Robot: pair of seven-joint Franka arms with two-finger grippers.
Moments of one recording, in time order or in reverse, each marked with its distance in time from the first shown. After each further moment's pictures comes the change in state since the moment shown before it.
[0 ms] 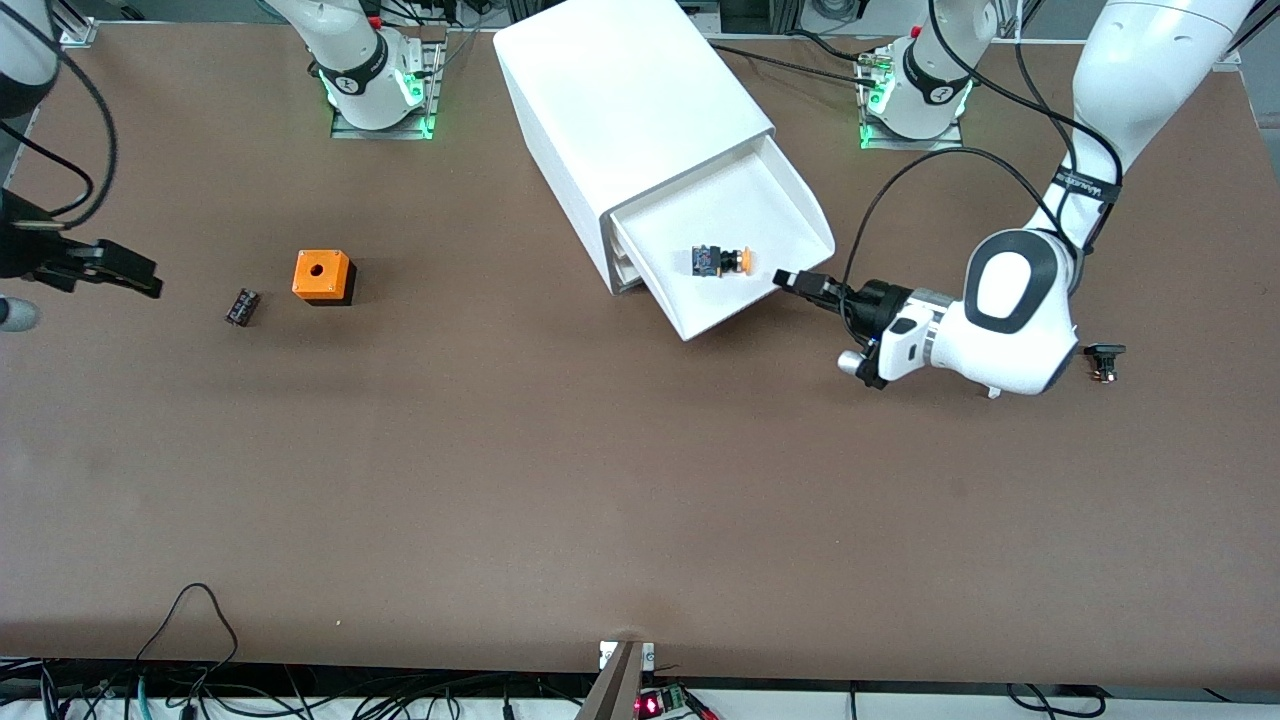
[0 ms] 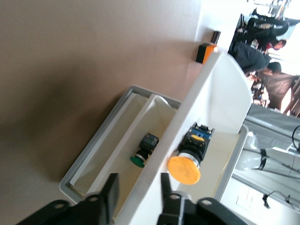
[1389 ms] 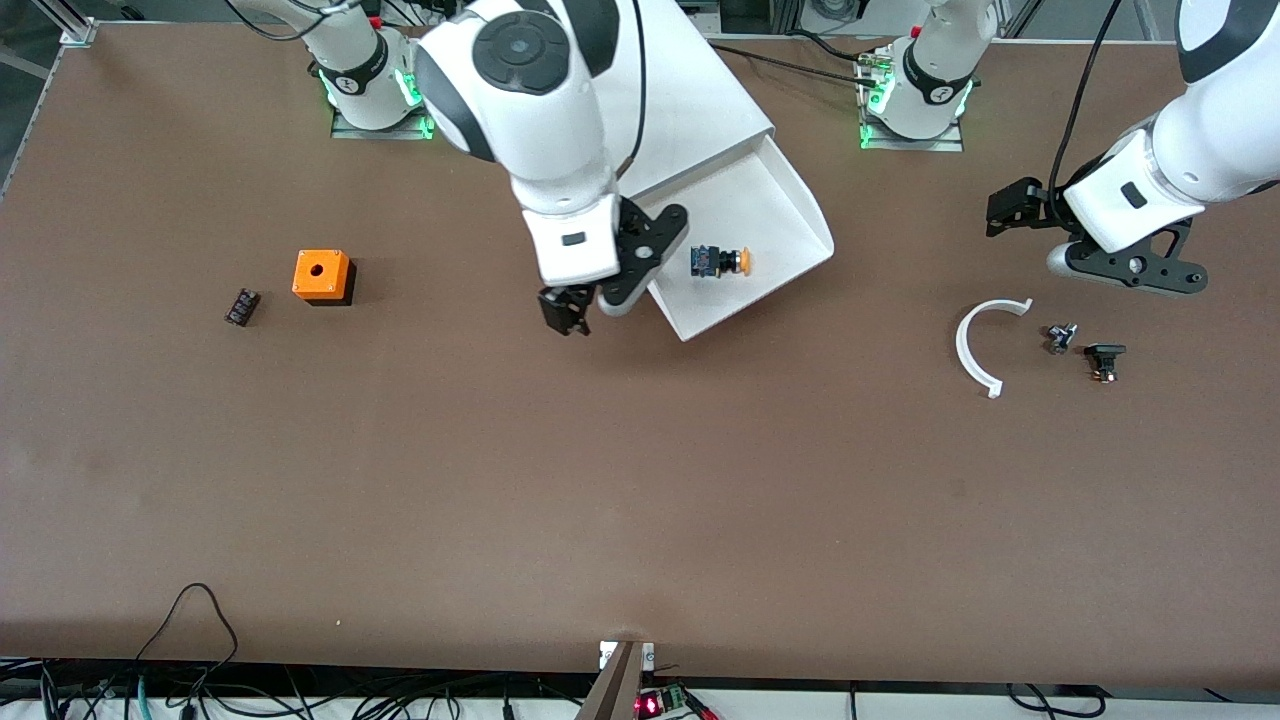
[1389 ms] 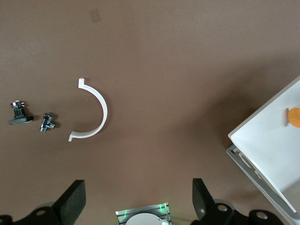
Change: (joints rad) left arm 0.082 -0.471 0.000 0.199 0.737 -0.259 -0.271; right arm 0.657 0.432 0.126 0.427 -0.046 0.219 -0.266
